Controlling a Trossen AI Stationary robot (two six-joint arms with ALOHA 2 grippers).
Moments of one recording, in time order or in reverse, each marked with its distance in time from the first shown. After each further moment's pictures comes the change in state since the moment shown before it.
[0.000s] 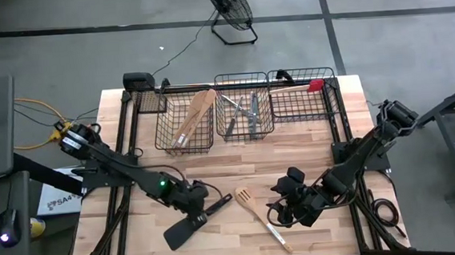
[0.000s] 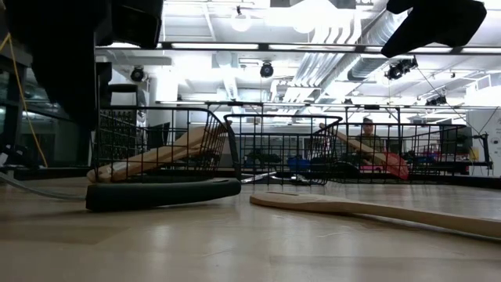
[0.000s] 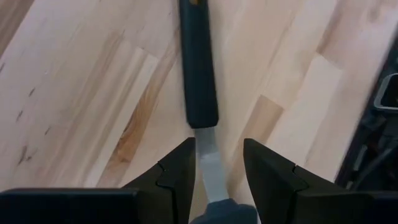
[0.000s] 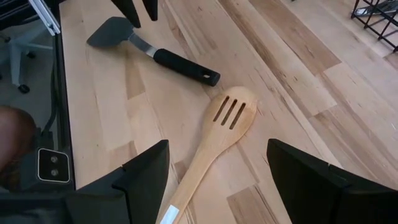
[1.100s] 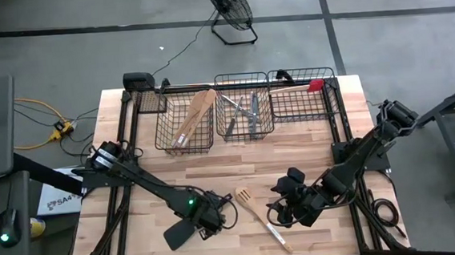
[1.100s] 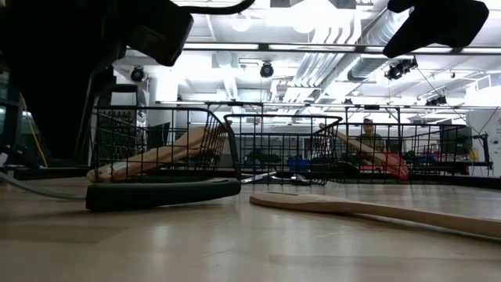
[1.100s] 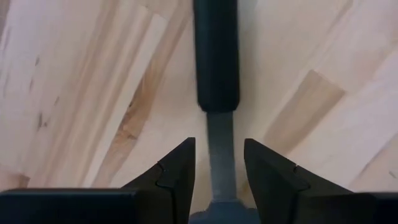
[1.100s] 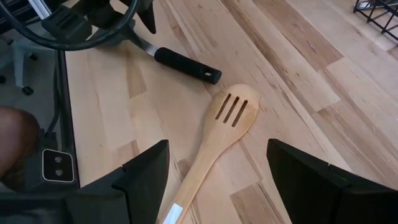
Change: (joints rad) left arm -0.020 0.352 0.423 -0.465 0.020 -0.028; right arm 0.000 0.000 0.000 0.000 -0.010 0.022
